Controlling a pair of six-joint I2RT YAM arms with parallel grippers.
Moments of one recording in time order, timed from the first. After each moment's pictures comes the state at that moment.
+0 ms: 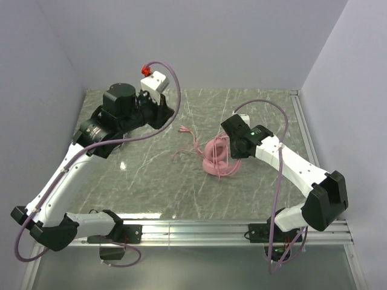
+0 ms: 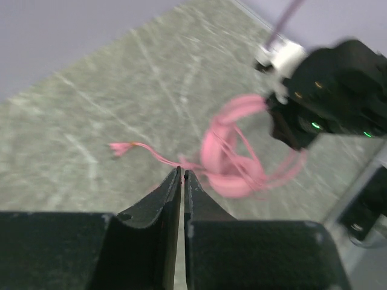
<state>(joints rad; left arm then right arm) -0.61 1.23 1.61 -0.66 0.12 -0.04 0.61 1.41 1.18 -0.93 0.37 0.50</state>
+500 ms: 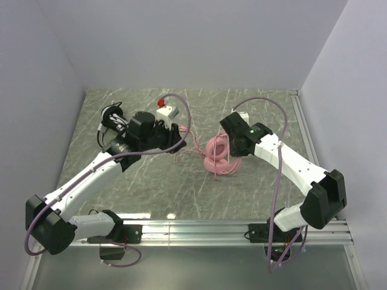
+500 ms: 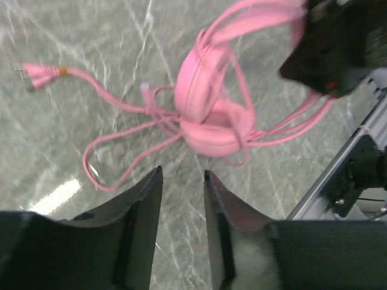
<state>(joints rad) -0.61 1.19 1.10 -0.34 0.27 -0.24 0.61 1.43 1.23 -0.94 0.38 0.49</state>
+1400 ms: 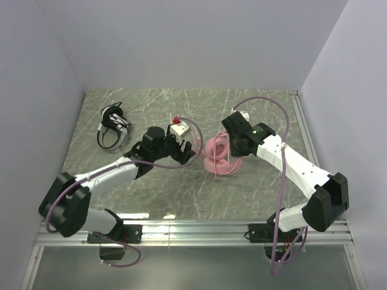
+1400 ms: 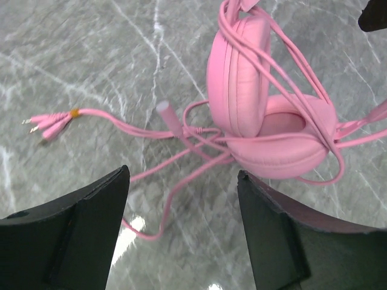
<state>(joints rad) -0.63 1.33 0.73 0.24 0.27 0.03 0.61 1.40 1.24 -0.96 0.35 0.46</state>
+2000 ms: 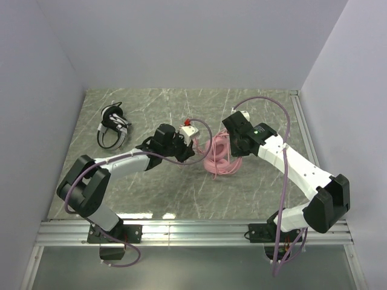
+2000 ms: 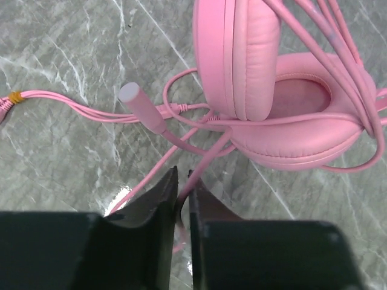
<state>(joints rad) -0.63 1.56 0.85 0.17 0.37 0.09 0.61 1.39 1.24 -0.96 0.35 0.45</state>
